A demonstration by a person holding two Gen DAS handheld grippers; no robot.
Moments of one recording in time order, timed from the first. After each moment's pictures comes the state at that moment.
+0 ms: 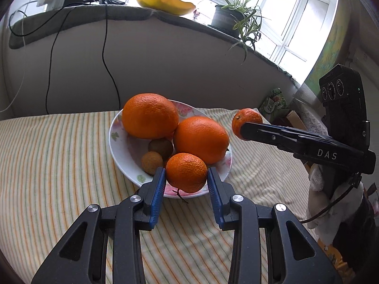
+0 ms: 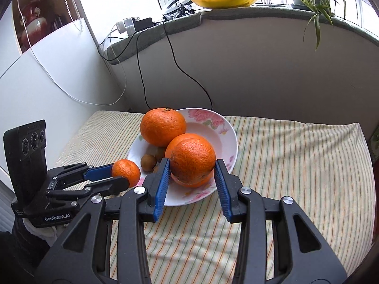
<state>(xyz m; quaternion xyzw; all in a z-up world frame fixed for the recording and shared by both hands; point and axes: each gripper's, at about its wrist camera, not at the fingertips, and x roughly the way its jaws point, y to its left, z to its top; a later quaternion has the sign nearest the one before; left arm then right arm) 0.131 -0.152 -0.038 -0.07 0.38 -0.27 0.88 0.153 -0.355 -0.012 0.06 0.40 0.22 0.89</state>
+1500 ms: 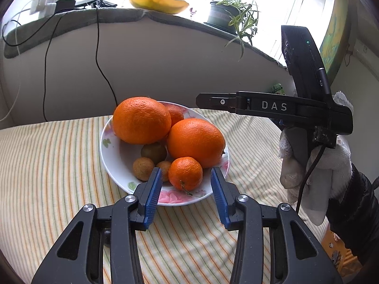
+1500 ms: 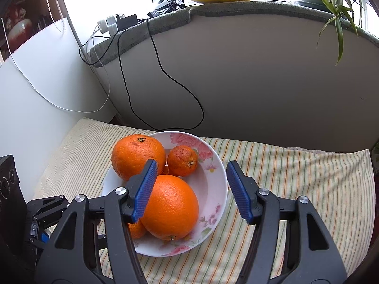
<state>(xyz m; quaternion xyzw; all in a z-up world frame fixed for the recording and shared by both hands) 0.131 -0.166 -0.031 -0.05 0.38 -0.26 0.89 0.222 -0.341 -0.018 0.05 0.41 0.21 0.89</state>
